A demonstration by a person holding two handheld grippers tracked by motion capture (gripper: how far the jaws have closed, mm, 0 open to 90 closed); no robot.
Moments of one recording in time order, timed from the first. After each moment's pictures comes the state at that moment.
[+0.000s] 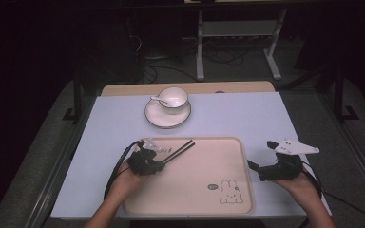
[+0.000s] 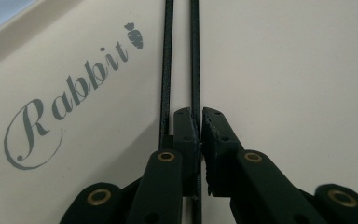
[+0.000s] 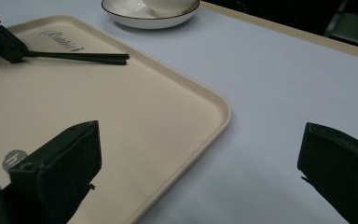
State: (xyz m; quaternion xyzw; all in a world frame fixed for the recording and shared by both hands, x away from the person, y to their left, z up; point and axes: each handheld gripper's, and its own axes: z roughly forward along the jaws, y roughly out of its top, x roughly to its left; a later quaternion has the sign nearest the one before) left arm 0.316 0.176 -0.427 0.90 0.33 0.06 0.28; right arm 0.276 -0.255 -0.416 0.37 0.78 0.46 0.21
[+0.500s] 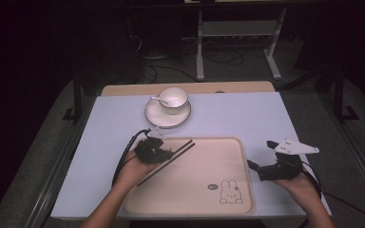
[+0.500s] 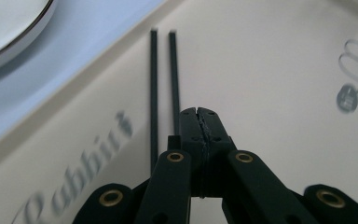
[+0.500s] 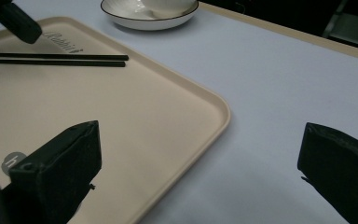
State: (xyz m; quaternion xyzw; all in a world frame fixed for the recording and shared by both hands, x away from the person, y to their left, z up) left arm 0.346 0.145 -0.404 0.89 0.30 0.04 0.34; right arm 0.276 -0.254 -0.415 0.37 0.78 0.46 0.21
